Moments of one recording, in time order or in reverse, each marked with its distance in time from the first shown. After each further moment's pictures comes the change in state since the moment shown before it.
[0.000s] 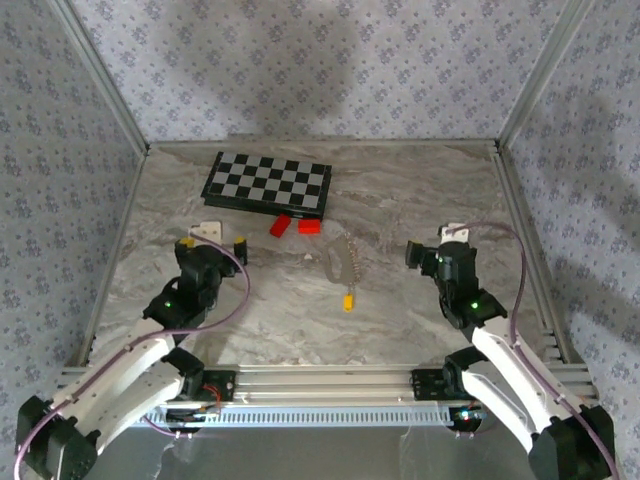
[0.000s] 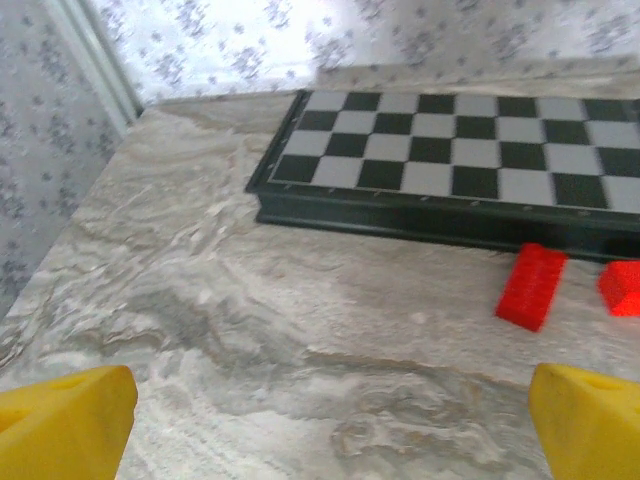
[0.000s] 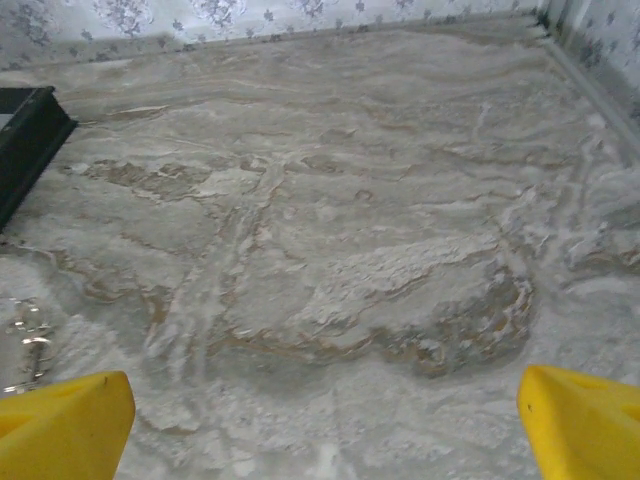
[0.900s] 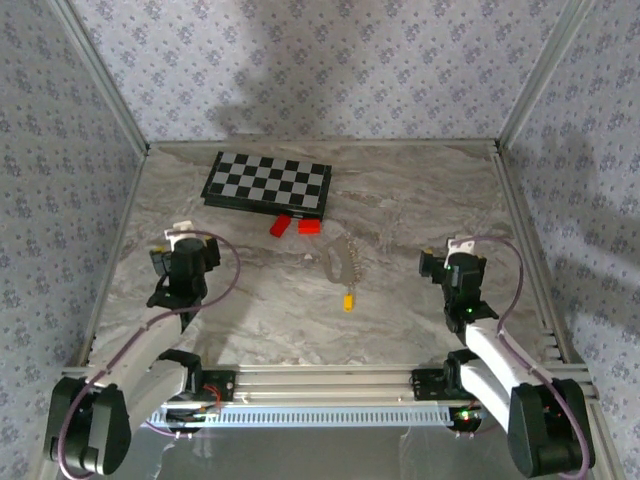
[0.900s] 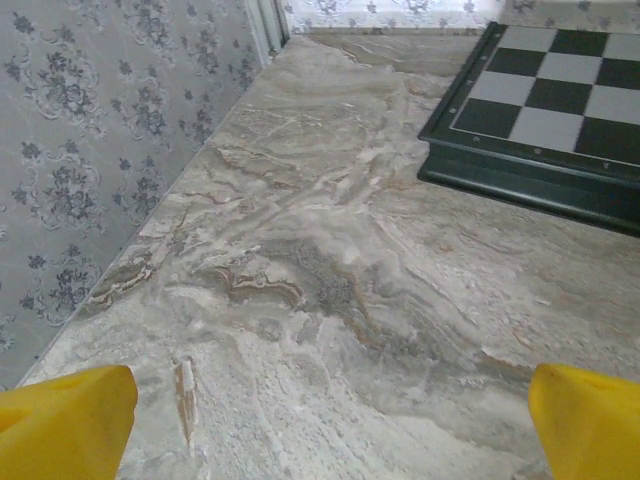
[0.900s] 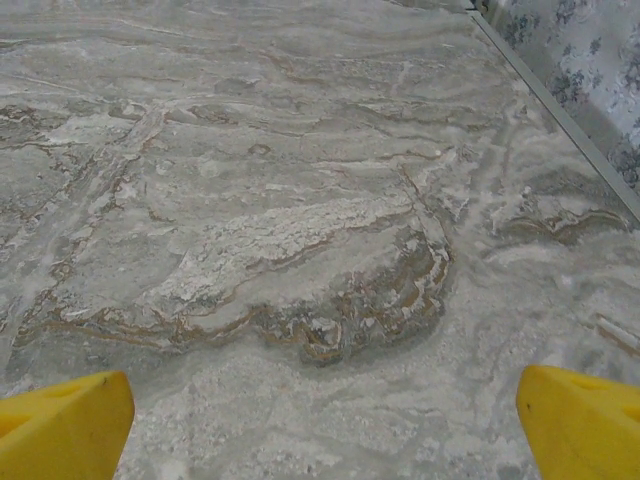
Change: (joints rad) left arm 0.309 0.169 -0.113 0.230 0.011 0.018; right arm -0.190 0.159 -0.210 0.378 -0.055 -0.158
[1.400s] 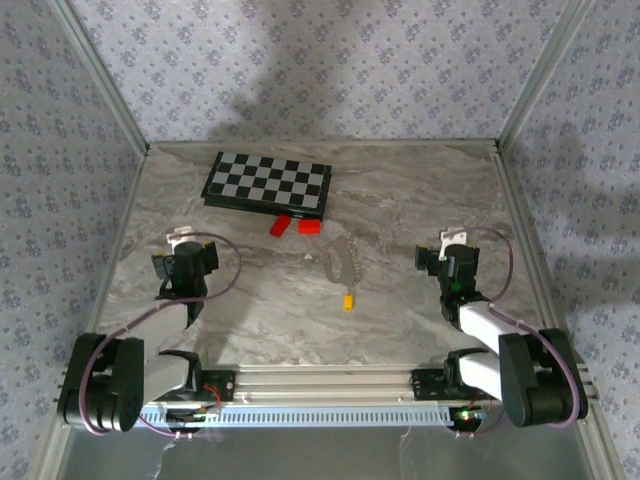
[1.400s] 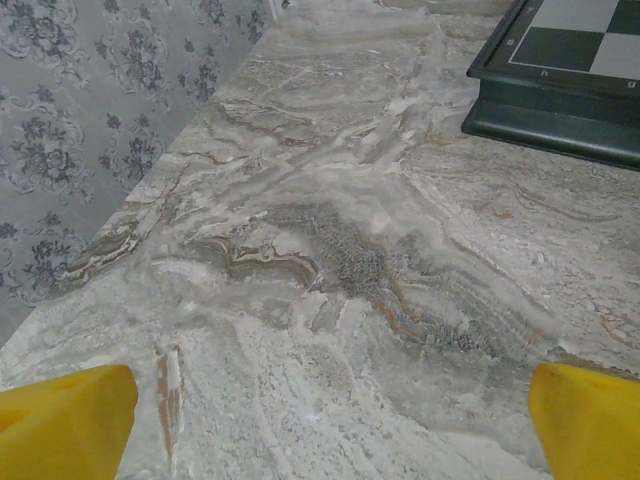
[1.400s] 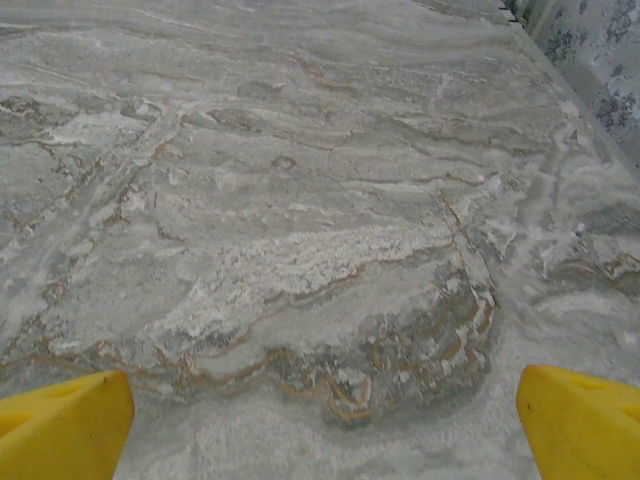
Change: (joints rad) left arm 0.095 0.225 -0.085 0.300 0.069 0.051; right arm -0.024 0.268 0.036 0.245 -0.057 -0.063
